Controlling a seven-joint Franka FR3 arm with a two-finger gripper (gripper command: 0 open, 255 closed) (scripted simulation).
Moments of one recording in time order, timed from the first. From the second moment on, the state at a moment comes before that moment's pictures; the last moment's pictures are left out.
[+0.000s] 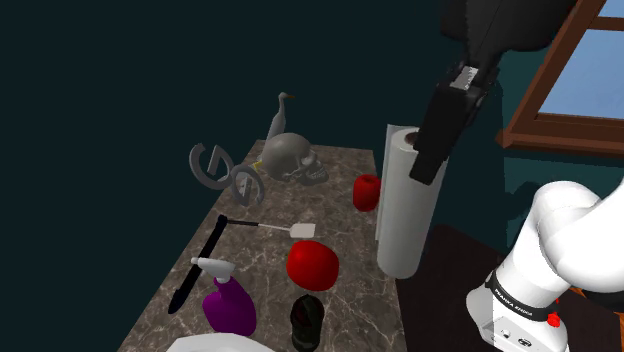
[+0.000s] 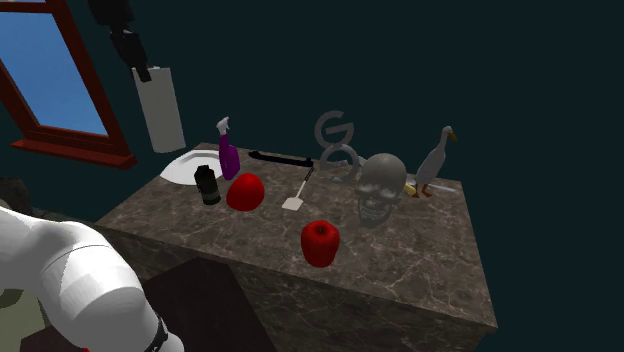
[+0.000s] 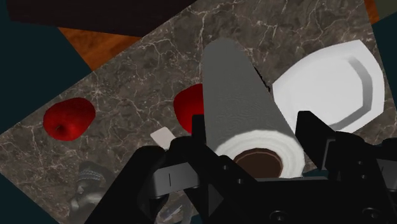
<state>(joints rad) 0.28 -0.48 0.57 -1.76 0.16 1.36 0.69</state>
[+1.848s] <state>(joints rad) 0.33 -0.55 0.68 -2.10 0.23 1.66 0.77</state>
